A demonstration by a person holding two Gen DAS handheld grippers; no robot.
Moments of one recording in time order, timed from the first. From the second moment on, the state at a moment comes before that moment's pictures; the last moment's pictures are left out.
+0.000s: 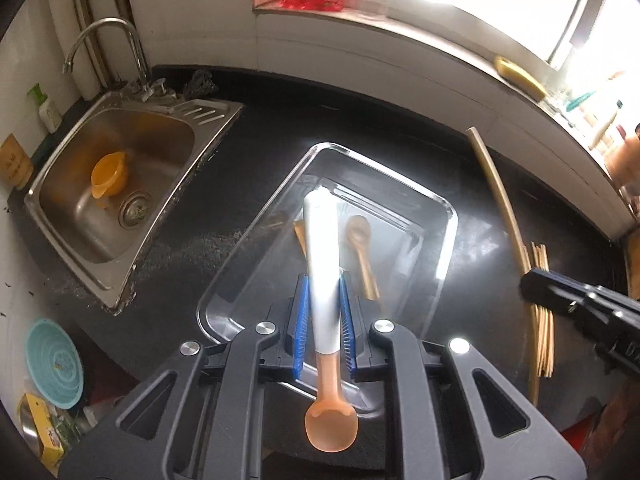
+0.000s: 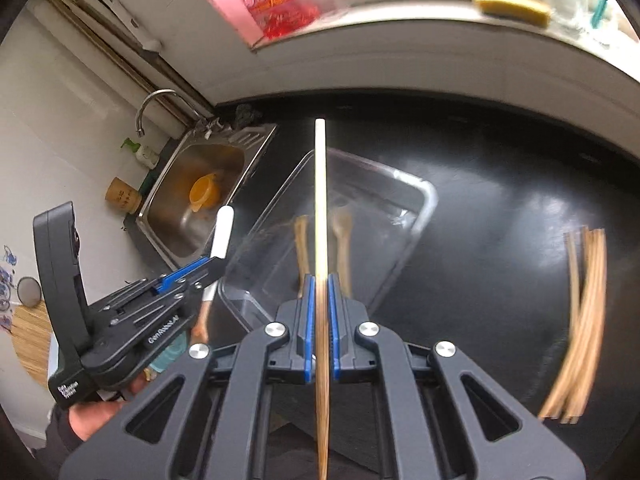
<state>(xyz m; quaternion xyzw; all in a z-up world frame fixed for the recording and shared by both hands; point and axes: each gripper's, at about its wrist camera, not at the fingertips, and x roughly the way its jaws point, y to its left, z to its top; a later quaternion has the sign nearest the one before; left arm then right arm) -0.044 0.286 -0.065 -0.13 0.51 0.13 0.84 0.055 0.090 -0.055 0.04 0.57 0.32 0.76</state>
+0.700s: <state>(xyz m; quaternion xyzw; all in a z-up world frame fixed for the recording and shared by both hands) 0.008 0.321 -0.153 -0.15 0.55 0.09 0.81 0.091 0.146 -0.146 0.03 0.63 0.26 0.73</state>
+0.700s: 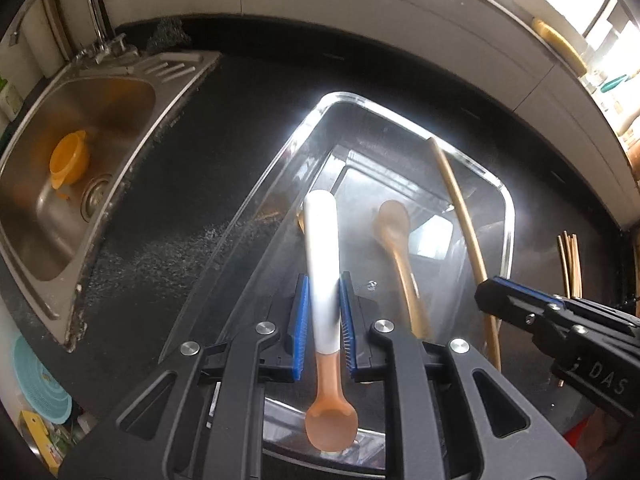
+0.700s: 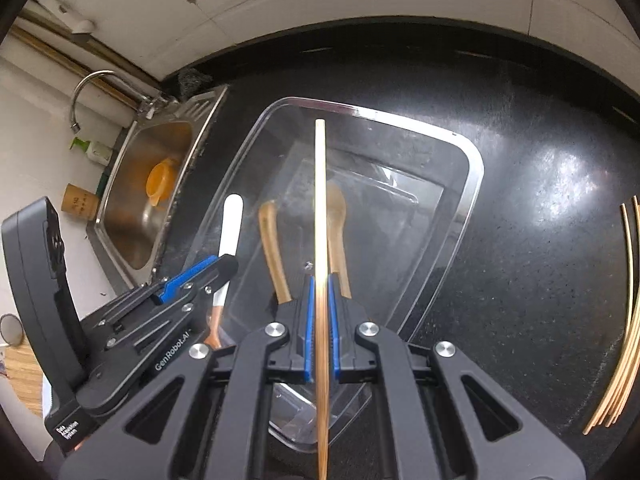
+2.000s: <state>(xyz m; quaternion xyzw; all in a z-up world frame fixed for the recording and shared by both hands) -0.013 0.317 -0.126 -0.13 0.52 0.10 0.84 0.105 0.119 -0.101 0.08 0.59 0.29 0.75</state>
